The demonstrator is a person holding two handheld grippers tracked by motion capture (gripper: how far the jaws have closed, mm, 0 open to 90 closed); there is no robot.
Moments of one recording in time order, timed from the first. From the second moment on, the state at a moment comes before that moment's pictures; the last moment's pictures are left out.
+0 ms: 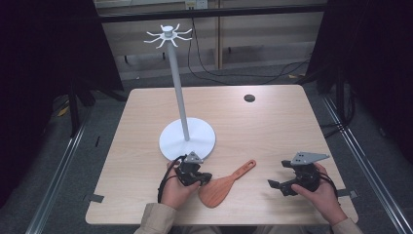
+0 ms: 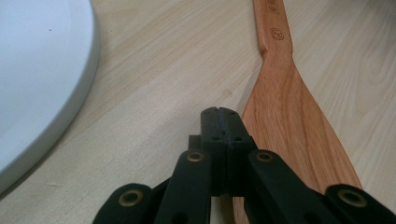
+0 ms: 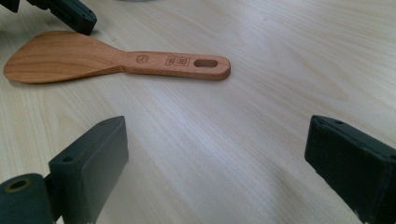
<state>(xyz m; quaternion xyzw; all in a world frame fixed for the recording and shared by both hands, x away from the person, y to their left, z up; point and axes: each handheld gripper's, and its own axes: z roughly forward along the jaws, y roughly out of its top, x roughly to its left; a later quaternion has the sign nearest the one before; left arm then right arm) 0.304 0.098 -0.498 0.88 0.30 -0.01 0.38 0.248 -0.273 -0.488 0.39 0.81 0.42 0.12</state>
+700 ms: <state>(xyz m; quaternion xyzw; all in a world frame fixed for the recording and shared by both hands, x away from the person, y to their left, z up) 0.314 0.041 -0.480 0.88 0.28 0.00 0.38 0.222 -0.310 -0.488 0.43 0.79 0.41 0.15</state>
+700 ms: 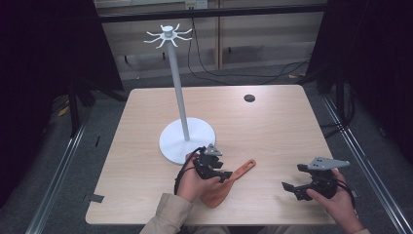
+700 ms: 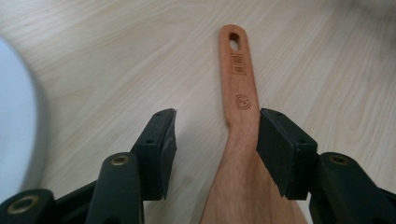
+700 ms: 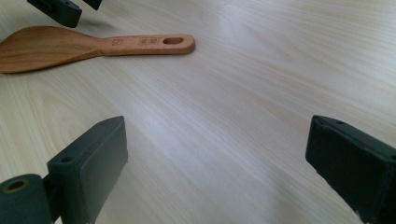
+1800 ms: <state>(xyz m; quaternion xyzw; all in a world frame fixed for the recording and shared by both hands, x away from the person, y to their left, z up) 0.317 -0.022 -0.475 0.94 0.25 0.01 0.24 0.212 -0.323 -0.485 0.44 0.78 0.41 0.16</state>
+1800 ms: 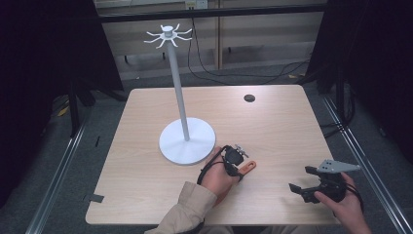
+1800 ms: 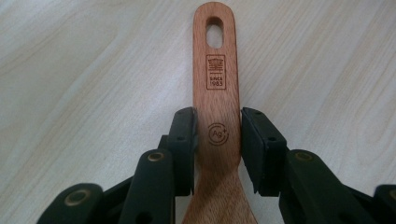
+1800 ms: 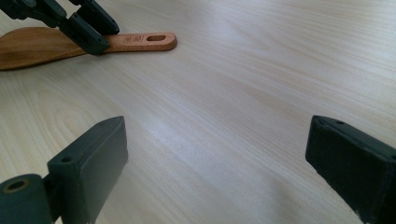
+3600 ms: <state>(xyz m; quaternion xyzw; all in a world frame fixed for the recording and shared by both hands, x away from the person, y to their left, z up) 0.315 0.083 -0.423 0.77 0.31 0.05 0.55 0.225 -0.305 -0.486 0.43 0.78 0.42 0.15</state>
